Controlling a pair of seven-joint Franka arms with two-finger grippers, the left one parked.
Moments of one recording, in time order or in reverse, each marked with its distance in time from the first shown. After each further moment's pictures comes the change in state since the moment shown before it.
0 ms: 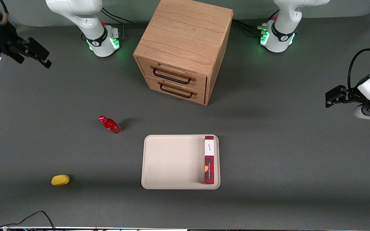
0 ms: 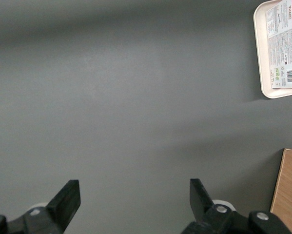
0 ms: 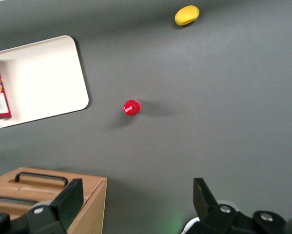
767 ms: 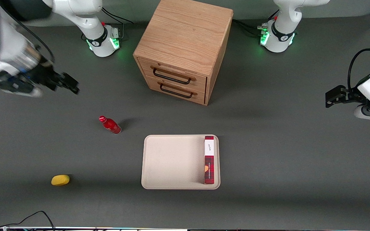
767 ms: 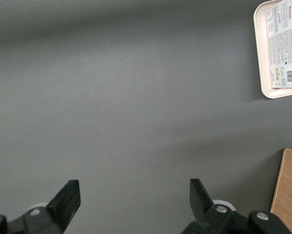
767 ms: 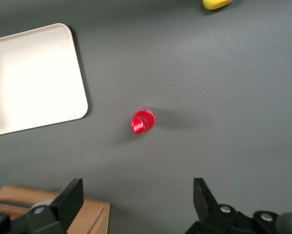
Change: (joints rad) arm 0.006 0.052 0.033 -0.480 0.039 0.540 -0.023
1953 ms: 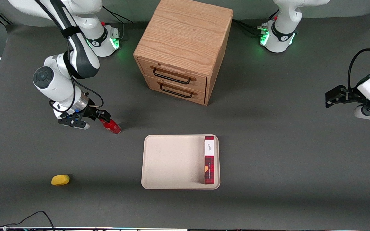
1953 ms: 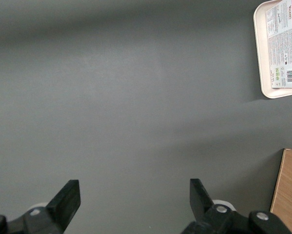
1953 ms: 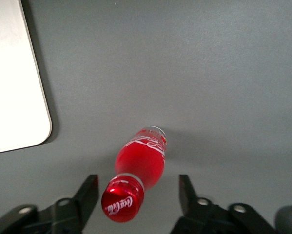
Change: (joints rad) arm 0.002 0.248 0.013 -0.232 -0.005 0.491 0.005
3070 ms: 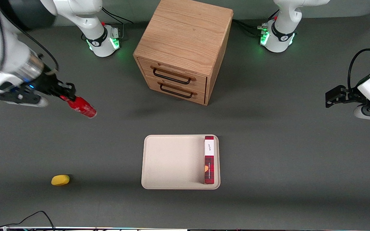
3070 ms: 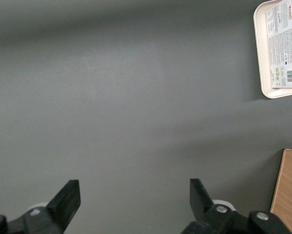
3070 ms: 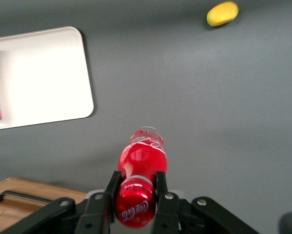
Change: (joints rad) arm 0.000 -0.121 0.003 0.677 -0.046 -0.853 -0.018
